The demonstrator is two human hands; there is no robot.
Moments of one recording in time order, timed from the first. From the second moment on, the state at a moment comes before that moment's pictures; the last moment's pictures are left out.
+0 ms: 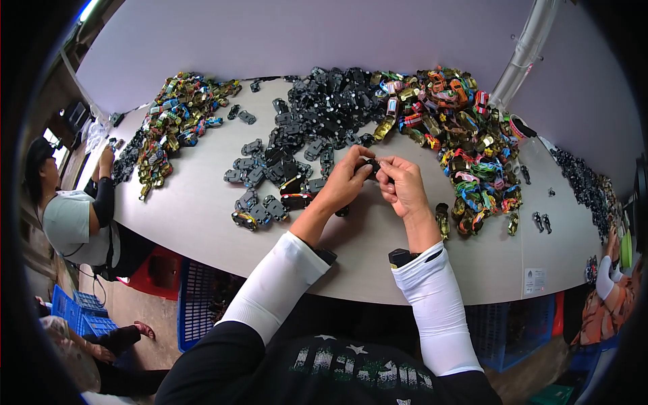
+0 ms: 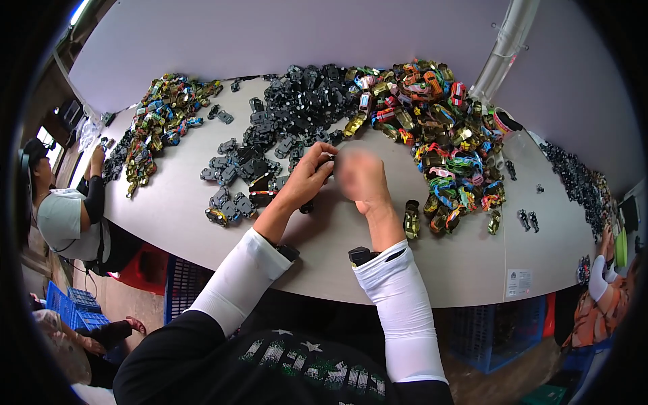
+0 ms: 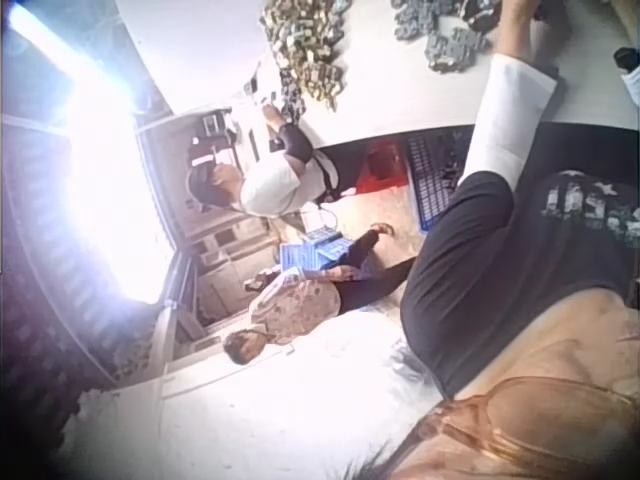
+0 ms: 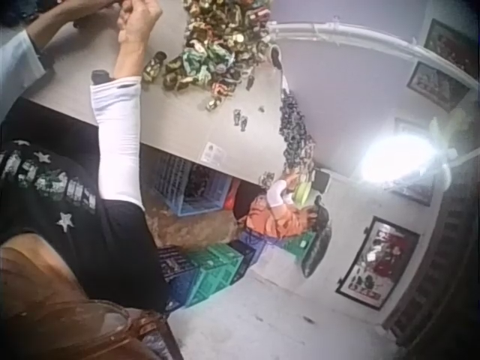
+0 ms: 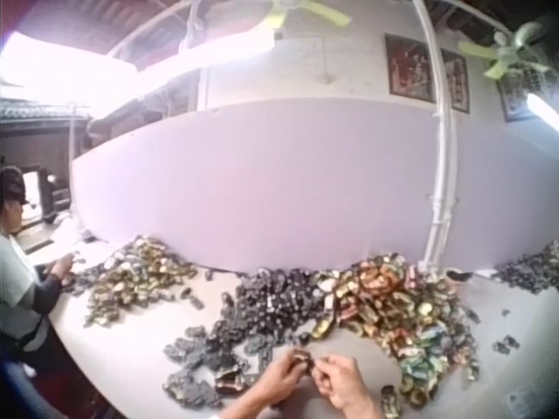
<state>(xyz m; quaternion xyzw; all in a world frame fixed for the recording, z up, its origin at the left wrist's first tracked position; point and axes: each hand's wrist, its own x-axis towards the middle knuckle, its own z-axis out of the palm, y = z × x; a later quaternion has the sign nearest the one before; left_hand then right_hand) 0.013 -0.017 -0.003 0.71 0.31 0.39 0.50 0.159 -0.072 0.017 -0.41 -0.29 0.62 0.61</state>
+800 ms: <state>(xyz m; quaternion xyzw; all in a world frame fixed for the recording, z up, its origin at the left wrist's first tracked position) 0.011 -0.010 -0.001 0.72 0.35 0.44 0.40 0.147 -0.056 -0.014 -0.56 -0.48 0.29 0.61</state>
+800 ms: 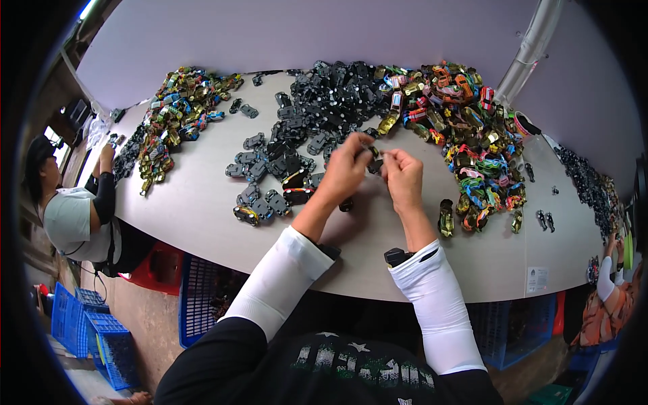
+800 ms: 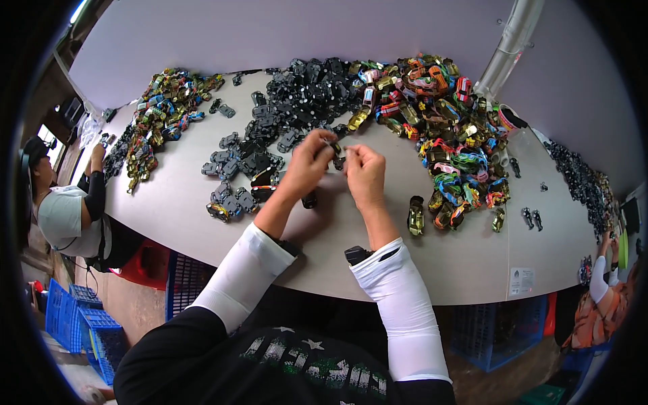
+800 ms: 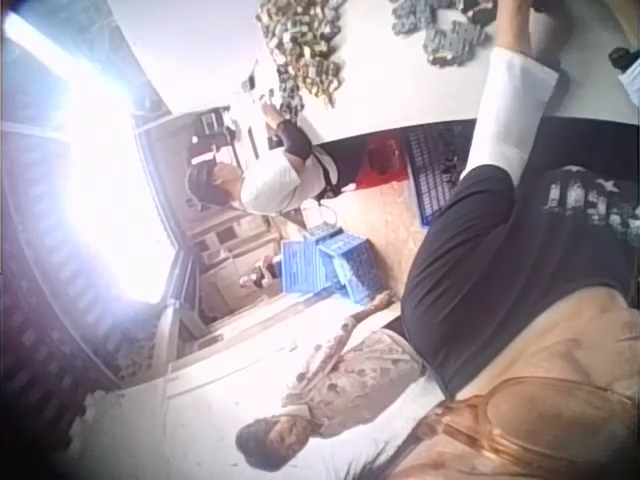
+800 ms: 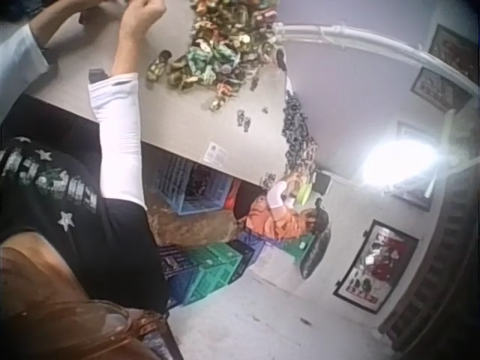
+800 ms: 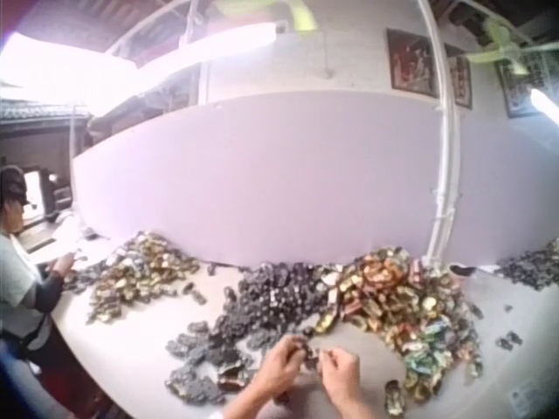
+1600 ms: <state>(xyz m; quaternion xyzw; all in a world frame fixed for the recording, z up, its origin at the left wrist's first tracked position) -0.024 0.010 -0.001 0.76 0.61 0.23 0.00 0.163 -0.064 -0.013 -0.76 -0.55 0.02 0.34</state>
